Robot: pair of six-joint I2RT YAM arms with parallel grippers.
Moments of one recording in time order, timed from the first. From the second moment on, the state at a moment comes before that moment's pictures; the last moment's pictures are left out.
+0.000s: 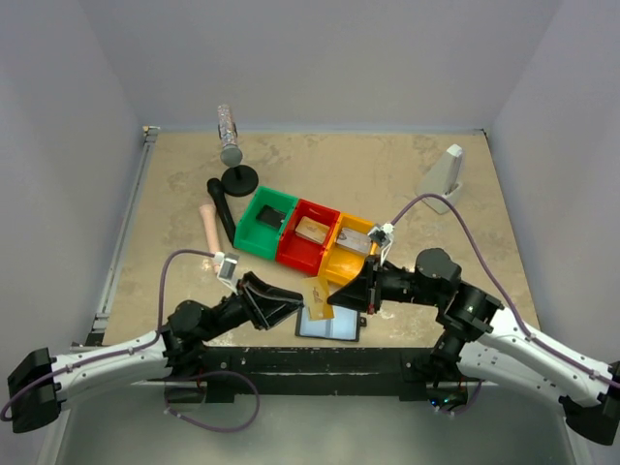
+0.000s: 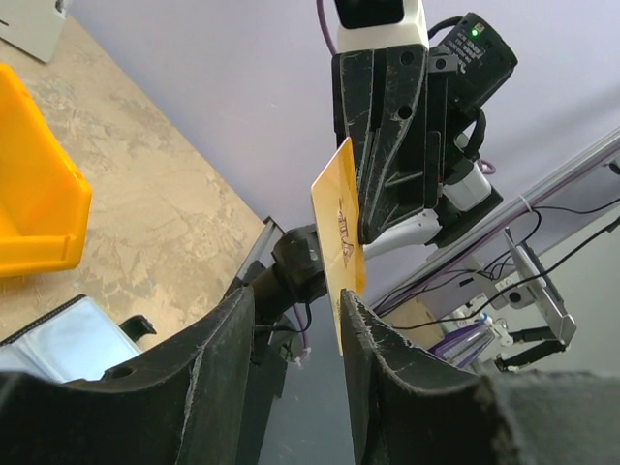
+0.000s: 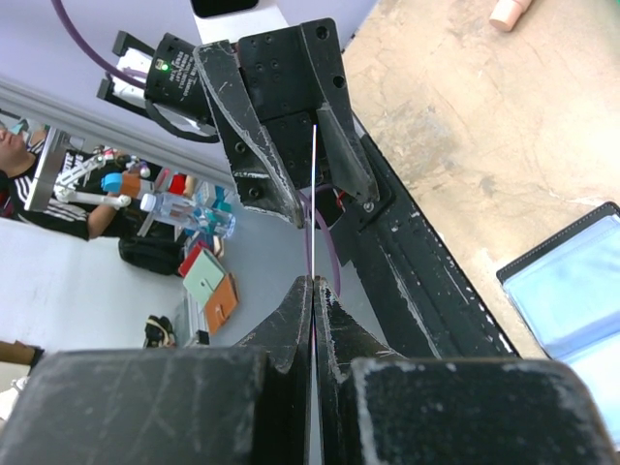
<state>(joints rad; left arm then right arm) -1.09 0.50 0.04 0.73 0.04 -0.91 0.92 0.65 0.62 -0.14 -0.42 0.83</state>
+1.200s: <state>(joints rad) -1.09 0.61 0.04 0.85 0.10 -0.91 0.92 0.69 0.62 -0.13 -0.44 0.83</state>
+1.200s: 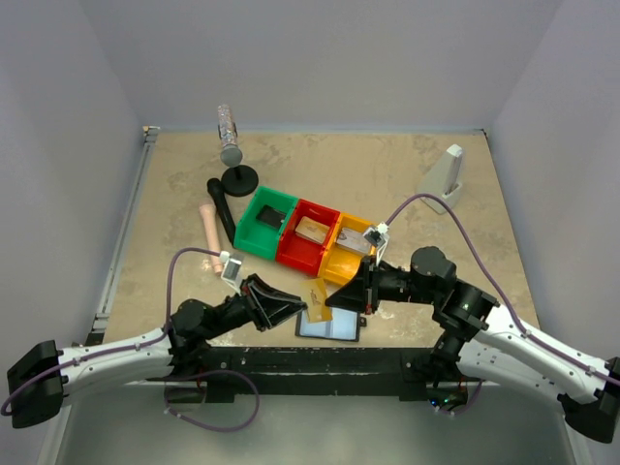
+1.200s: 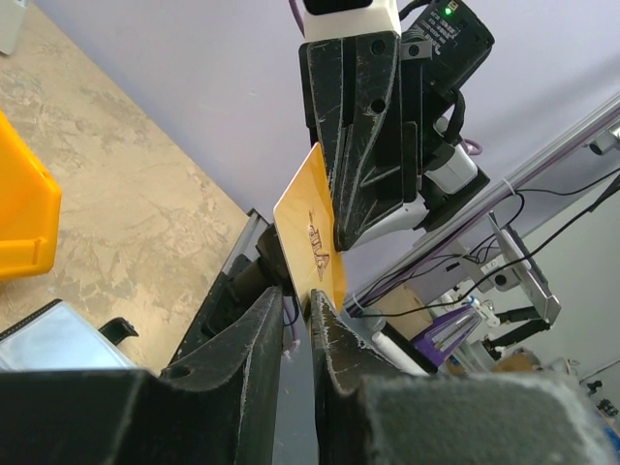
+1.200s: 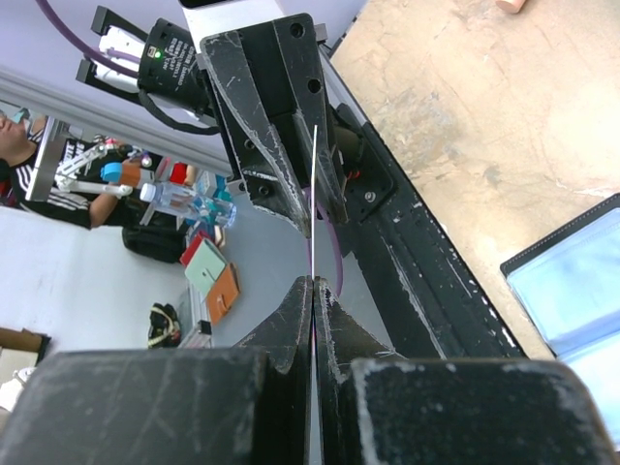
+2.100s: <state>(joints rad) -1.09 0.65 0.05 0.60 -0.27 -0.96 0.92 0.47 0.71 -0.60 -0.20 0.70</state>
